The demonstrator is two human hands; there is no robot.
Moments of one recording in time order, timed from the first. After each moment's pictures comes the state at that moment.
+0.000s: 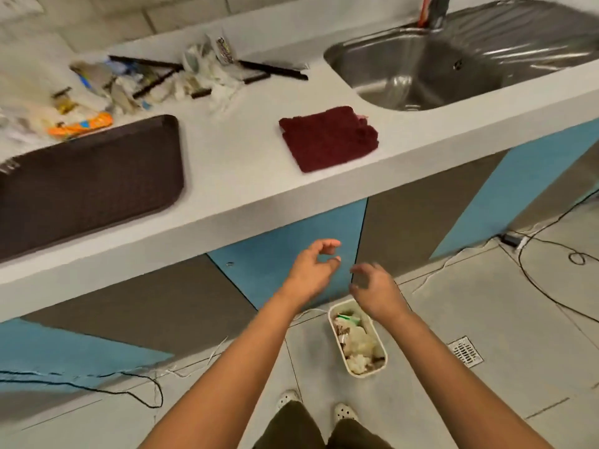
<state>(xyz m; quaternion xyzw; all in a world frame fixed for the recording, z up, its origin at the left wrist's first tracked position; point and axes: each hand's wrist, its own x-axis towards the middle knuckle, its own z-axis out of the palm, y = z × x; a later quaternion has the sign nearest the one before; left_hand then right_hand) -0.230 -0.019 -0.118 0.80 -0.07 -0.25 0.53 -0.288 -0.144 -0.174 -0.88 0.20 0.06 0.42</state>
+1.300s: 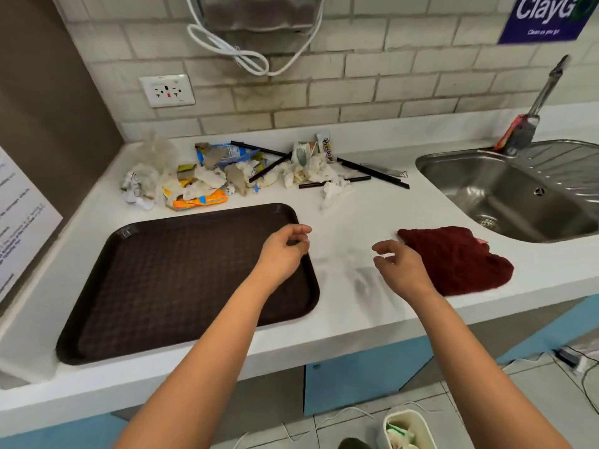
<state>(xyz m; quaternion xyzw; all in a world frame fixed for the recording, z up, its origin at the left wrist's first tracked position) -0.001 0.204 0.011 0.79 -0.07 -0.09 0.60 -0.051 -0.007 -0.021 -0.86 0.16 -0.09 0.47</state>
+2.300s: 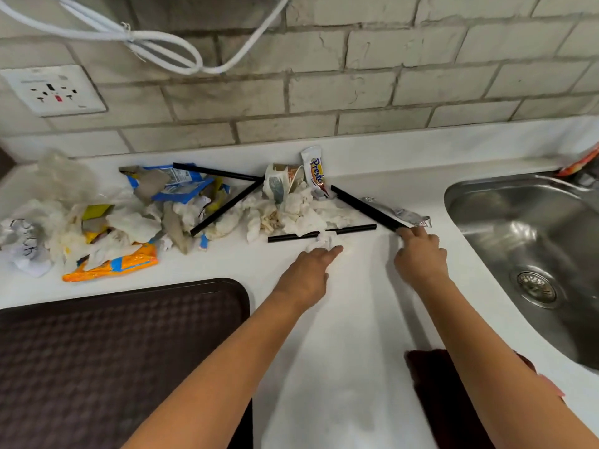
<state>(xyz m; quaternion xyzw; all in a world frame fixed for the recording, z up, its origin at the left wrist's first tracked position) 0.233 0.058 -0.059 0.94 -0.22 -0.14 0.20 0.232 -0.156 -0.057 -0.98 0.19 0.01 0.10</state>
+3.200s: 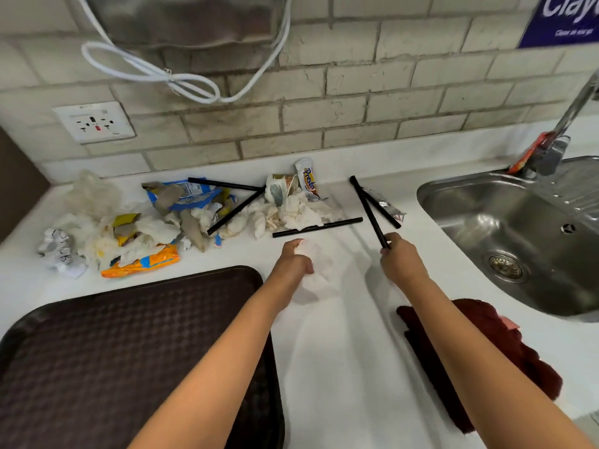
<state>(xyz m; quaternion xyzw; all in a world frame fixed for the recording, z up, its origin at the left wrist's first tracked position) 0.173 0.093 -0.006 0.72 0.07 -0.22 0.65 0.164 -0.118 -0.036 -0.92 0.23 -0.05 0.32</state>
